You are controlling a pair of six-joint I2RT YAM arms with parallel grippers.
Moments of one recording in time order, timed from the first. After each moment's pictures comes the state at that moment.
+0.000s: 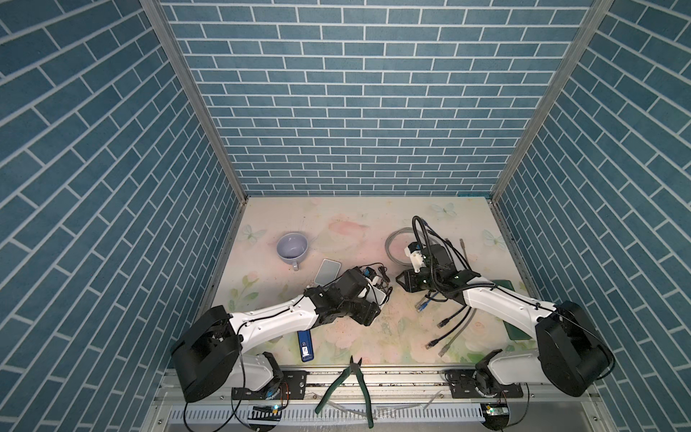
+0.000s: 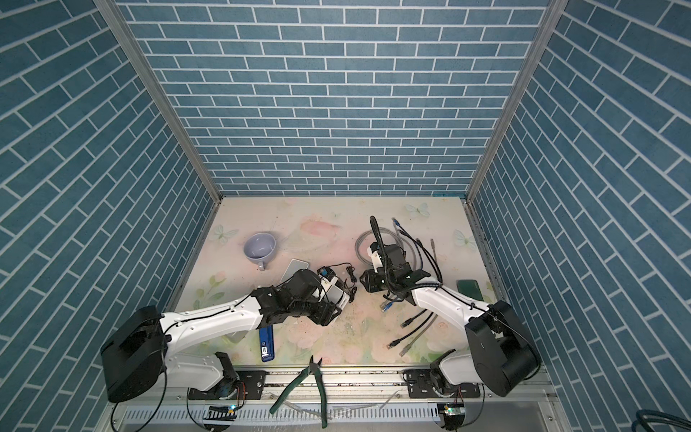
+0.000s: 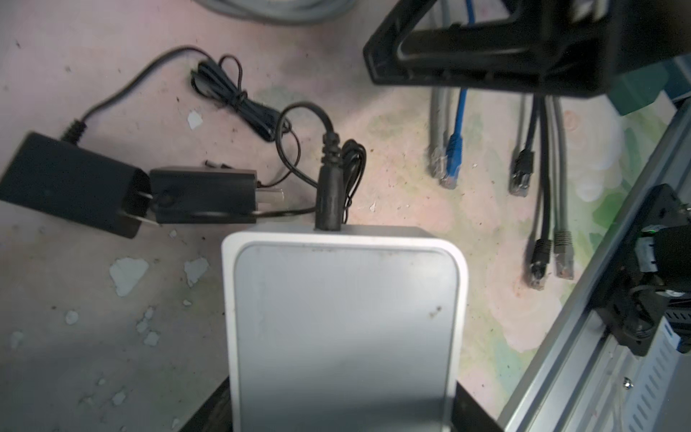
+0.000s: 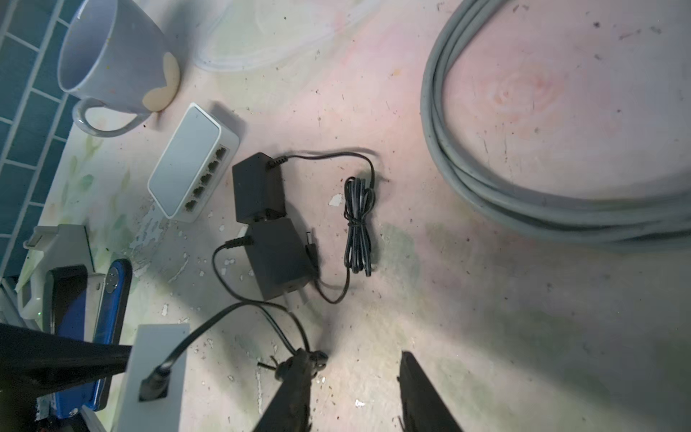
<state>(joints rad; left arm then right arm) -0.92 1.38 0.72 -0.25 0.12 -0.35 0.61 1.38 0.73 -0.20 -0.24 0.36</state>
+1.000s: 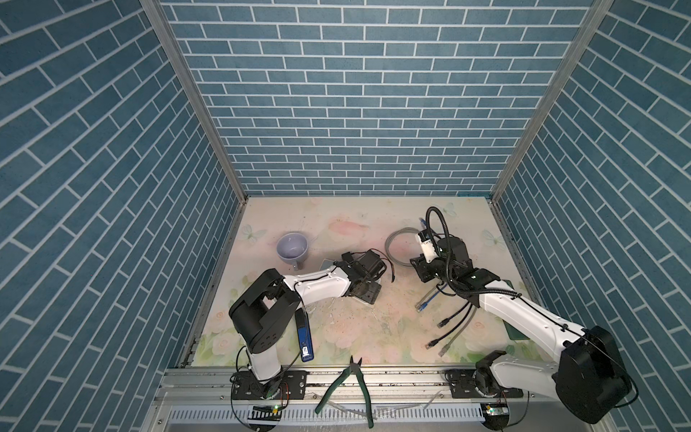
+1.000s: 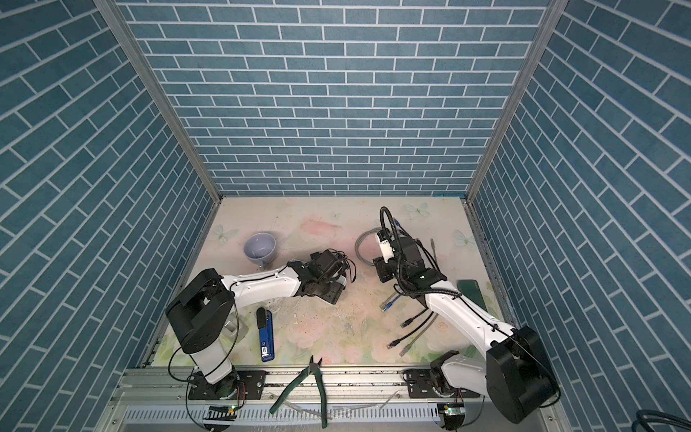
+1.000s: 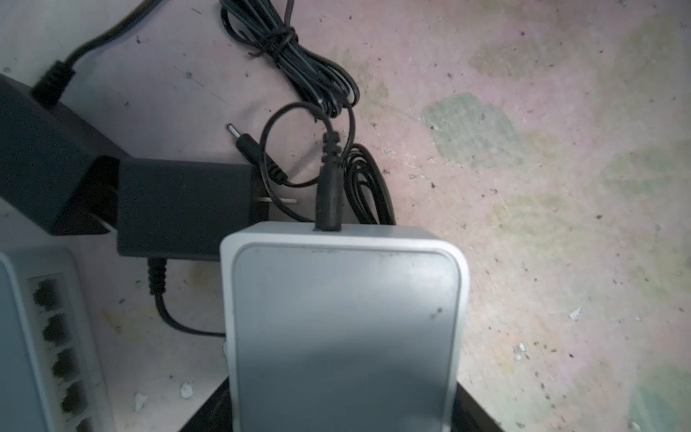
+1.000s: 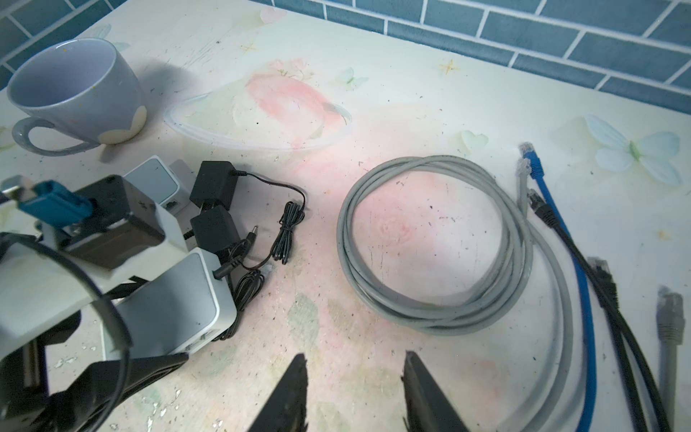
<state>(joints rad) -0.84 1.76 1.08 -0.48 -0.11 -0.31 0.54 1.21 0.75 -0.17 -0.05 -0.01</state>
